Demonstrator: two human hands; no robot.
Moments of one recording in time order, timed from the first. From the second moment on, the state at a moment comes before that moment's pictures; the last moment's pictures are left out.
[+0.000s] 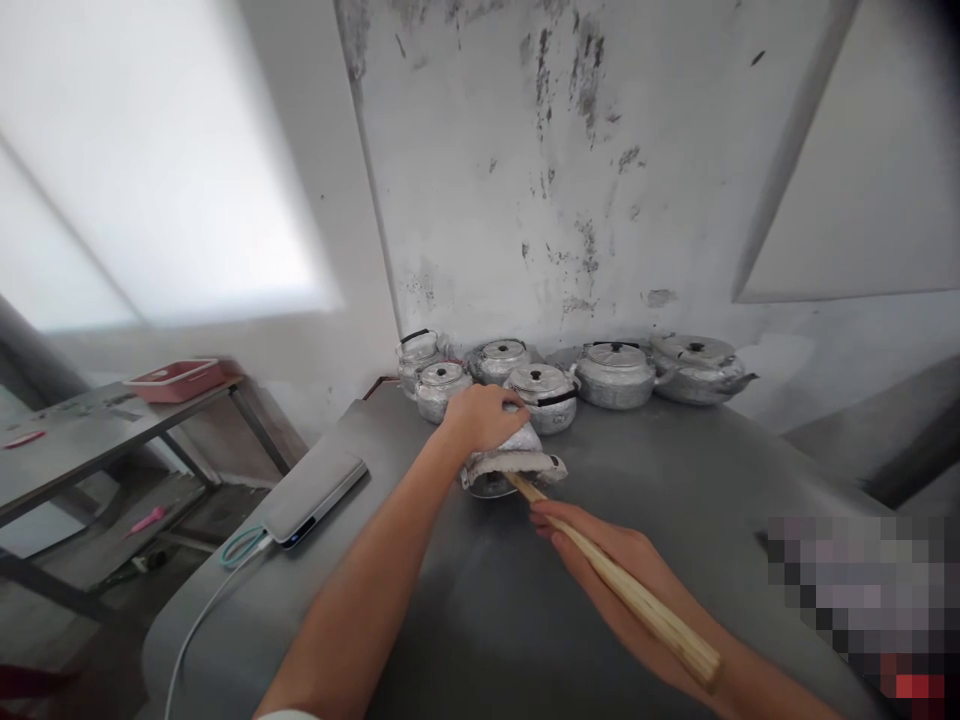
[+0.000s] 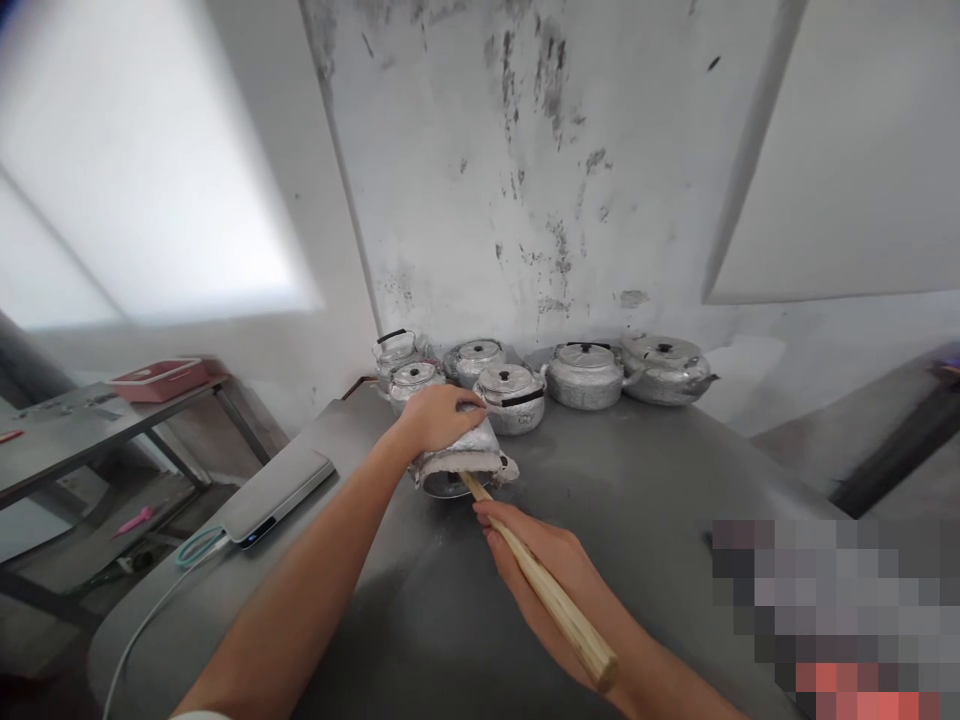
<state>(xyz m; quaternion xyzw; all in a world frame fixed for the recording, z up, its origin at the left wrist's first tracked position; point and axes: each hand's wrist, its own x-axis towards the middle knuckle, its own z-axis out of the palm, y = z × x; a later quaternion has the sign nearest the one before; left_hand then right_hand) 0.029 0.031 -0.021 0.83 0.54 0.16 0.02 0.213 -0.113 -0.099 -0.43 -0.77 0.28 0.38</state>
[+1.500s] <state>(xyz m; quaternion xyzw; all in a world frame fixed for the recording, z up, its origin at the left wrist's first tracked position) 0.029 0.028 -0.020 0.82 0.54 0.17 0.03 0.217 -0.109 -0.099 -0.44 -0.75 0.33 0.37</state>
